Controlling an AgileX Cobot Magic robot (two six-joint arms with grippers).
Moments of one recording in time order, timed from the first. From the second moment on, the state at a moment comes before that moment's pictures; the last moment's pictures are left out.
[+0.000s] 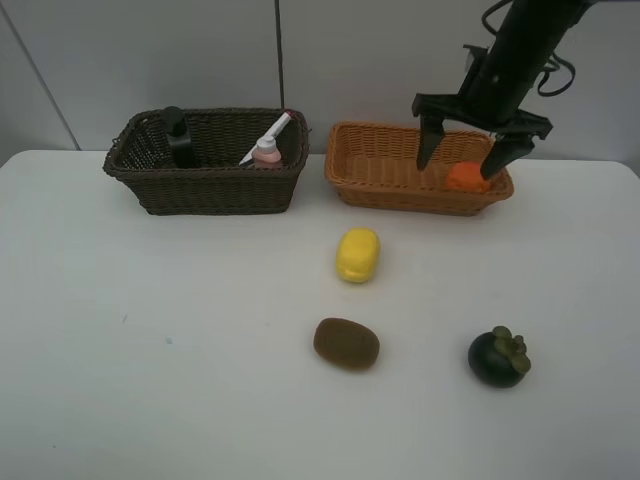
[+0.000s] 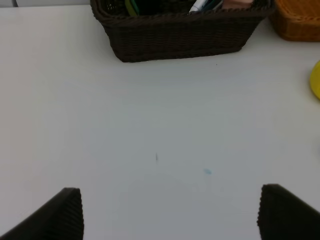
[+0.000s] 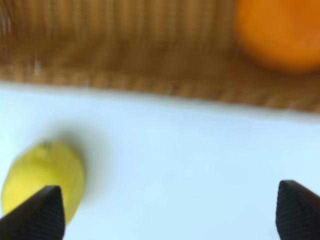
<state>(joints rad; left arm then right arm) -0.13 -0.01 -0.51 -0.07 1.06 -0.01 0.24 2.05 -1.73 0.07 1.22 0.19</state>
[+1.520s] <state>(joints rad) -0.13 -0.01 -0.51 -0.07 1.06 -0.01 0.58 2.19 -1.55 0.09 1.02 0.49</state>
